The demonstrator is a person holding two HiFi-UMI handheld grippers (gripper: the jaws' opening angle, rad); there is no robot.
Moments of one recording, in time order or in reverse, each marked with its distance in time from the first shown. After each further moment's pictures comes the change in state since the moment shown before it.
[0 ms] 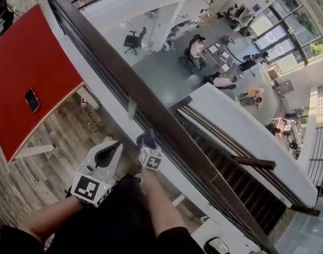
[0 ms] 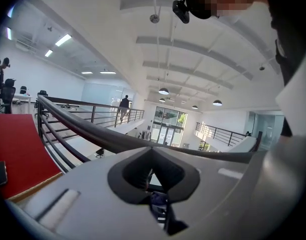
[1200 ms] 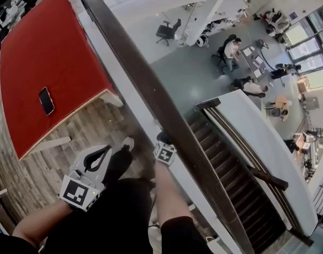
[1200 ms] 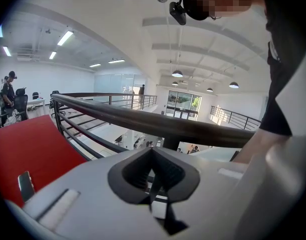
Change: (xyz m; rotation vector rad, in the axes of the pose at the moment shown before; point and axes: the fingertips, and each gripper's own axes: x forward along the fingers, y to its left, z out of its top) left arm -0.030 0.129 -0.031 0.034 0.189 0.168; right arm 0.135 0.002 -0.027 -0.080 0.183 -0.106
